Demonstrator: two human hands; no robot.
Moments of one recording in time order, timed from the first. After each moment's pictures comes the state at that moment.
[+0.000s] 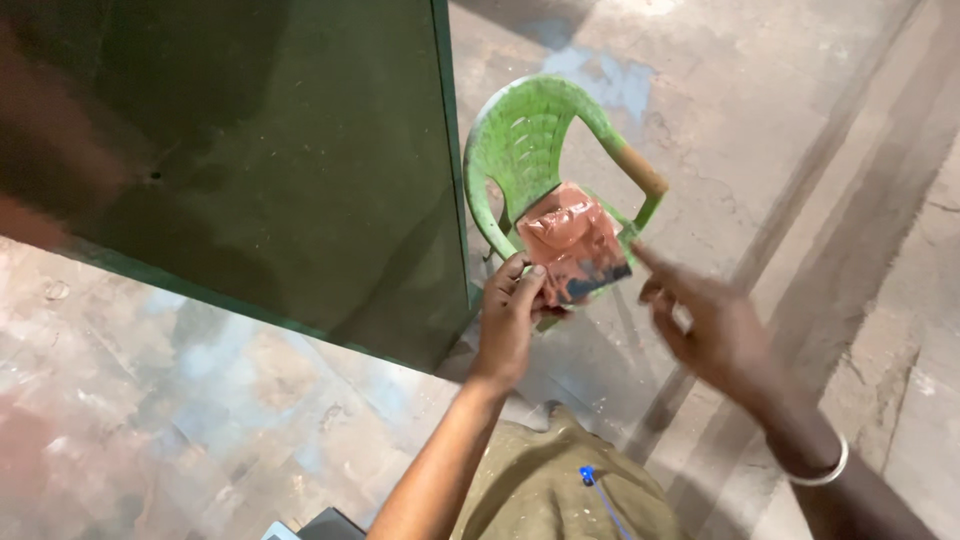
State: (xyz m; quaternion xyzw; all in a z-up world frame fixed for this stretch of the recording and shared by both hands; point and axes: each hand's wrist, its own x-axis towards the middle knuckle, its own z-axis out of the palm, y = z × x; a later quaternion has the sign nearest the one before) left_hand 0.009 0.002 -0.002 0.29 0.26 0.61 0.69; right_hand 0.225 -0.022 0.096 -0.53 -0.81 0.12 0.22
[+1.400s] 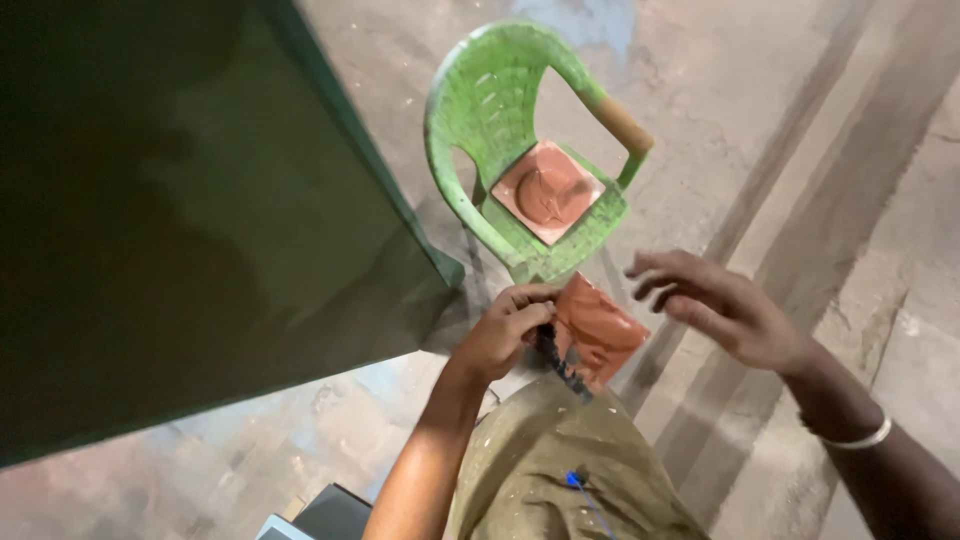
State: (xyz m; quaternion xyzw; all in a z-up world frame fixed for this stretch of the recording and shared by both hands) left_hand 0.042 0.054 -0.100 0.29 0.22 0.38 0.85; right_hand 0.319 0.048 0.053 -0.40 -0.72 0.51 0.24
